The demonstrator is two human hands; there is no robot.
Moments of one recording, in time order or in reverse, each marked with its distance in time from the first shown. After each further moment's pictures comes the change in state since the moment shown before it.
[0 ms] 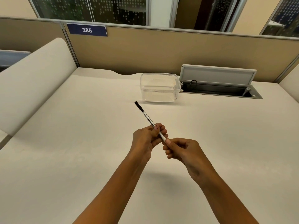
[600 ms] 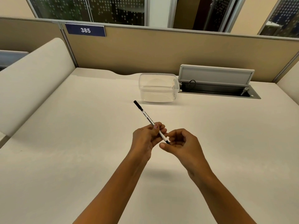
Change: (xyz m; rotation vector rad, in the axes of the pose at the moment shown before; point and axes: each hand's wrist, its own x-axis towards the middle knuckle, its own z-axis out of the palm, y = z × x) left_hand 0.000 0.001 0.003 -0.025 -0.009 0.012; right_hand -0.001 -0.004 0.007 -0.261 0.167 -0.167
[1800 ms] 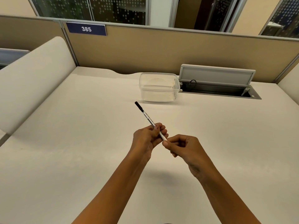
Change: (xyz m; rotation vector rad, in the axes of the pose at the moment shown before) left_hand 0.000 -0.003 -0.001 -0.028 0.000 -0.042; right_hand 0.009 0.007 -0.011 0.106 -0.157 0.089
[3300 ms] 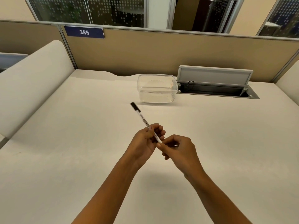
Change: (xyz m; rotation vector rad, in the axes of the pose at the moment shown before) left_hand 0.003 -0.004 -0.008 -0.048 -0.251 0.030; right_hand -0.004 -0.001 0.015 -0.195 0.134 -0.126
